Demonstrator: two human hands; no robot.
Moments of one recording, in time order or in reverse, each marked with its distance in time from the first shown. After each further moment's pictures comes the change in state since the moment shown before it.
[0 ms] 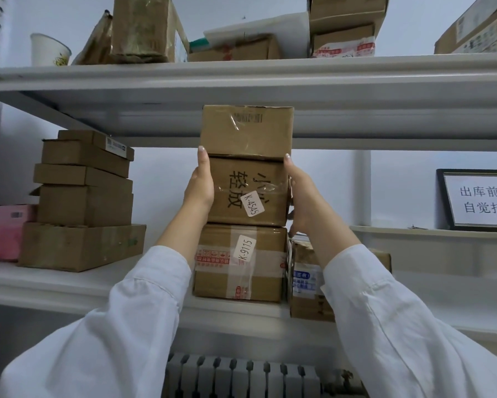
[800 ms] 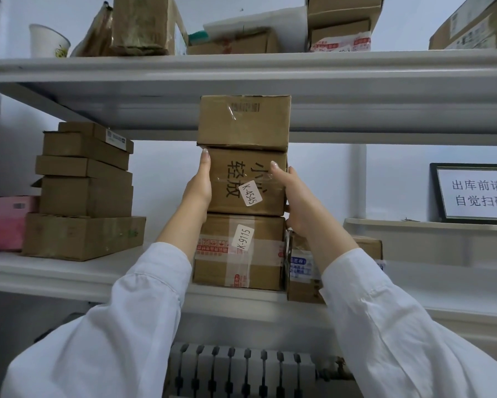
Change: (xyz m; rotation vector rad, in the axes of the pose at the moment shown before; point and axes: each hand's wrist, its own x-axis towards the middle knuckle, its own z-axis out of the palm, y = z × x) left_hand 0.001 -0.019 -0.005 -0.069 -0.033 -0.167; right_hand -0.016 0.016 0.009 -0.079 0.001 -0.148
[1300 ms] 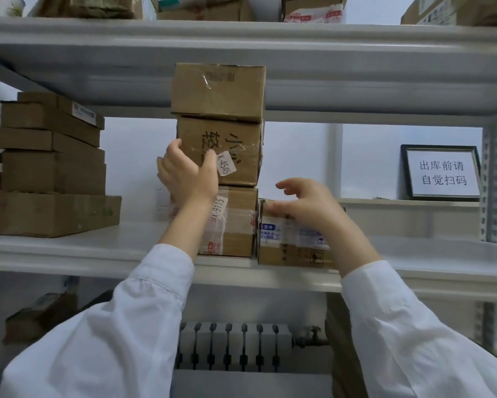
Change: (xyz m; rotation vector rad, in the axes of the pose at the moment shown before) left_hand -0.056 -0.026 0.038 0.185 0.446 0.518; right_hand -0.059 0.040 -0.072 -0.748 0.114 -0.204
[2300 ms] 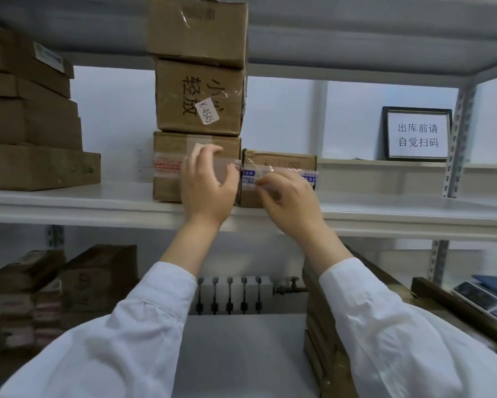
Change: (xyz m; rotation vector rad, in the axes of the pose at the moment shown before) left_hand -0.107 -0.011 -0.027 0.061 -0.267 0.278; right_hand -0.064 0.036 0.042 -0.302 0.335 -0.566
